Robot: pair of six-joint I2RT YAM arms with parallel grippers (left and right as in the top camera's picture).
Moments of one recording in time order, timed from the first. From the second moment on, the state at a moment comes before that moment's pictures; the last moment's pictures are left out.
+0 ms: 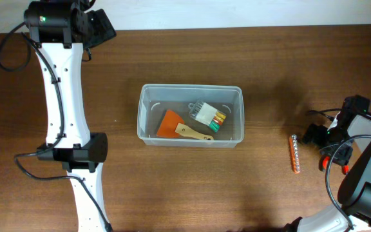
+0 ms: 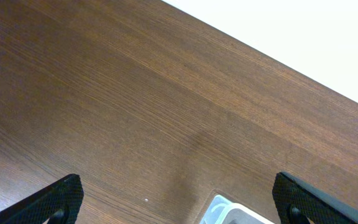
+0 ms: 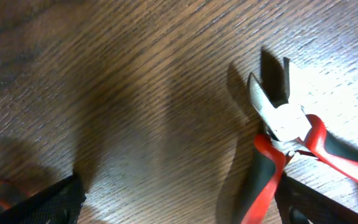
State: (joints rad) left arm -0.07 2.35 3.03 -1.69 -0.22 -0.50; right arm -0.50 1.83 1.06 -0.77 0.00 0.14
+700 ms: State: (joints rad) left arm -0.07 2.35 3.03 -1.69 -0.22 -0.50; right arm -0.52 1.83 1.06 -0.77 0.00 0.13
